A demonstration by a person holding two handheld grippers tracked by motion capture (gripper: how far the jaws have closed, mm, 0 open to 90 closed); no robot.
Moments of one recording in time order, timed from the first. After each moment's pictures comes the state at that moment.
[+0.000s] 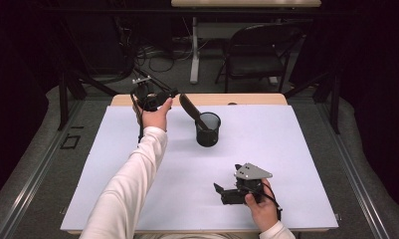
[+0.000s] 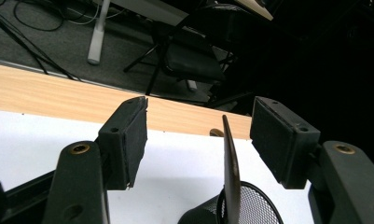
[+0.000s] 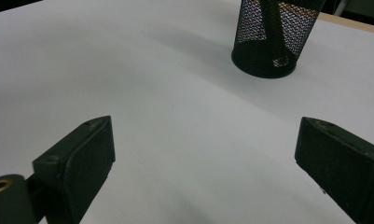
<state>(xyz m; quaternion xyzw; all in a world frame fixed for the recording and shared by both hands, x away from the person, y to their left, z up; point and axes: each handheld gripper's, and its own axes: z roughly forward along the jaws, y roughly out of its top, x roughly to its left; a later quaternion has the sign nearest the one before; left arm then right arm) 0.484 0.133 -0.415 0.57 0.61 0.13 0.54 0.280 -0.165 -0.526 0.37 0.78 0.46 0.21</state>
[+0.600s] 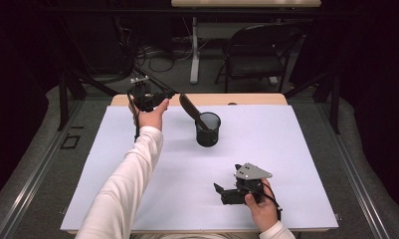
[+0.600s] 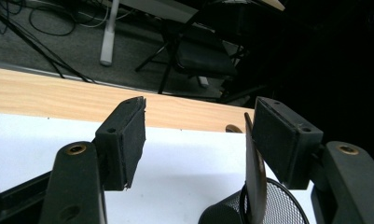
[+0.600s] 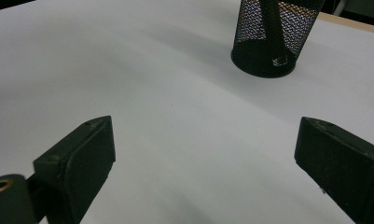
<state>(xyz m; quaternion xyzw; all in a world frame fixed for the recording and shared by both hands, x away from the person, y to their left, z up) 0.487 0.141 -0.416 0.59 0.60 0.15 0.52 0.280 -0.165 -0.526 0.37 0.78 0.46 0.21</state>
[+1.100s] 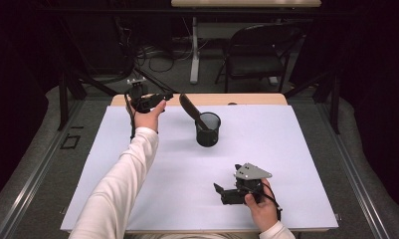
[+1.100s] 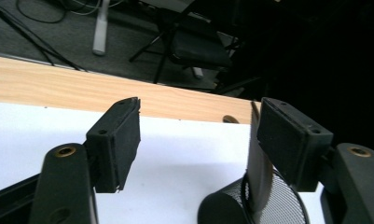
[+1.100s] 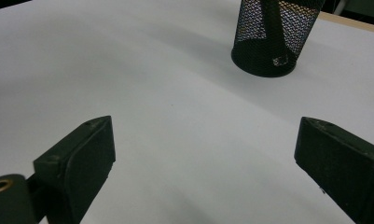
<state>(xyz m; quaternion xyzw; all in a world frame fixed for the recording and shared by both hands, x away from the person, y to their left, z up) 0.486 0.151 -0.419 0.60 0.60 0.12 0.52 0.280 -0.165 -0.527 0.37 0.78 0.46 0.21</state>
